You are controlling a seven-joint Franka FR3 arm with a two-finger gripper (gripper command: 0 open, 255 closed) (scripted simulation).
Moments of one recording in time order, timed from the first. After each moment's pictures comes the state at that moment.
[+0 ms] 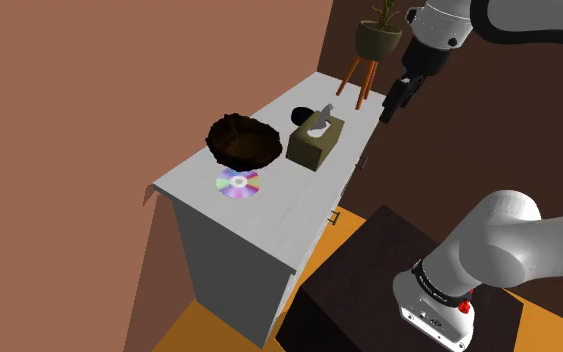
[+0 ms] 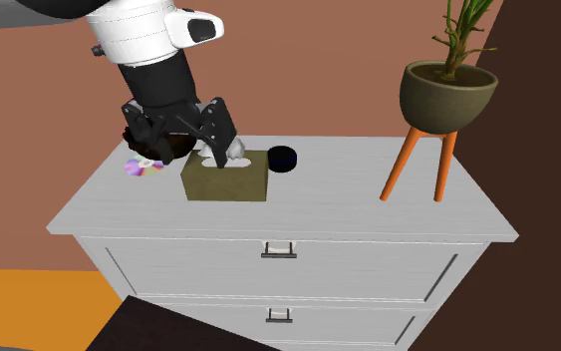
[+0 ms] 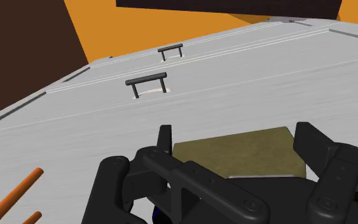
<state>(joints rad) 0.01 -0.82 0.02 -2.36 -0.09 1.61 -0.05</state>
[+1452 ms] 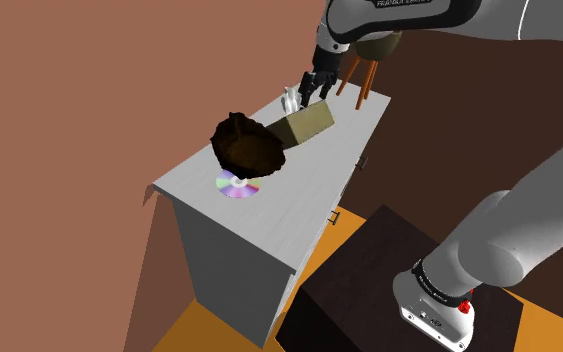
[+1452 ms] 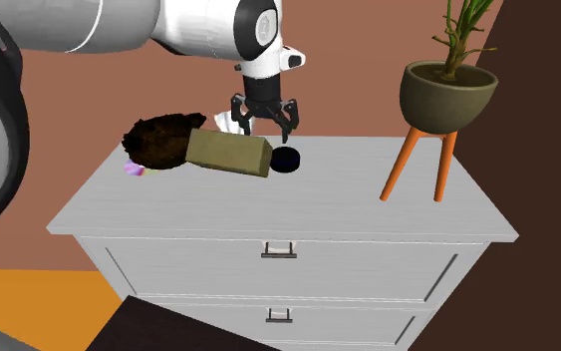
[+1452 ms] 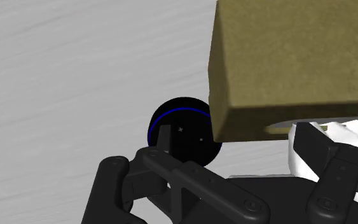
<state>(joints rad) -0.01 -0.07 -0.06 -1.96 0.00 1.96 -0.10</state>
